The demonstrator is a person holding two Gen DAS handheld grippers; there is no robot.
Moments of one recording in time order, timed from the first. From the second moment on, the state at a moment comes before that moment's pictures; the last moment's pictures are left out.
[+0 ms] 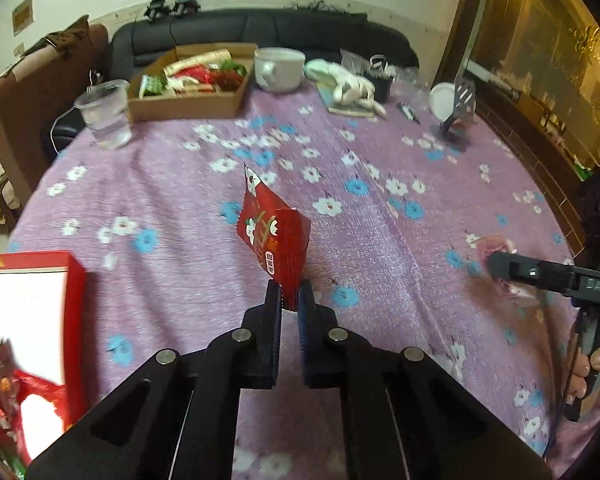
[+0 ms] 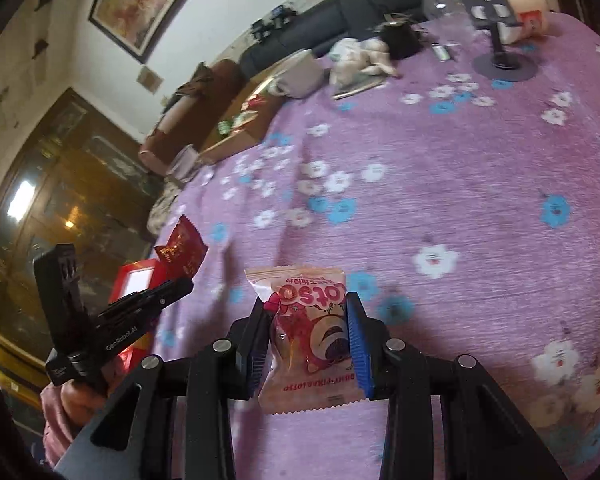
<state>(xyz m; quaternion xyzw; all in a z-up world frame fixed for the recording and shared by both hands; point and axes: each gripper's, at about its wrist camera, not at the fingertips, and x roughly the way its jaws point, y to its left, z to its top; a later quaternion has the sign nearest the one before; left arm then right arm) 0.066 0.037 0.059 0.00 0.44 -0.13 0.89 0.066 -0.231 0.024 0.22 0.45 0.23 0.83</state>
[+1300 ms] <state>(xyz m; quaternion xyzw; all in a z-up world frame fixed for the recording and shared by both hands) -0.113 0.201 0.142 0.08 0.23 0.19 0.95 -0.030 0.068 0.102 0.07 0.36 0.36 0.86</state>
